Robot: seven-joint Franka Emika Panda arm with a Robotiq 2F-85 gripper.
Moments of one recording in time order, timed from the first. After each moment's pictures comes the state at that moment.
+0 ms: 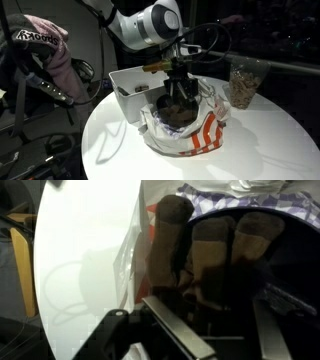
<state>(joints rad) 0.10 0.43 -0.10 -1.88 -0.40 2.25 0.28</state>
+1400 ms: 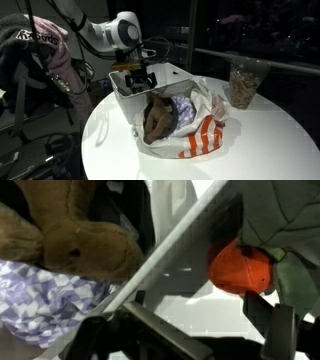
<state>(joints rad) 0.22 0.47 0.09 -1.92 -0.36 2.31 0.09</state>
